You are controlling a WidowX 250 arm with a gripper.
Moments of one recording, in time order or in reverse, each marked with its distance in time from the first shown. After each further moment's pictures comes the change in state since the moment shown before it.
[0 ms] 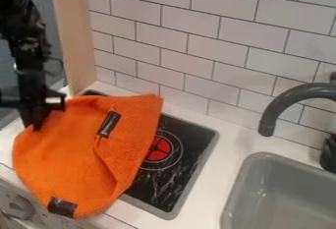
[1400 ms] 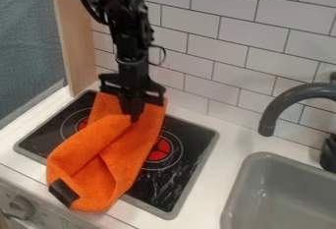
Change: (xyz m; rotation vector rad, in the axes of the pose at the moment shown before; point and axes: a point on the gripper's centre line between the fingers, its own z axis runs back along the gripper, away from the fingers) arm -0.036 -0.163 0.043 -0.136 -0.109 -0.433
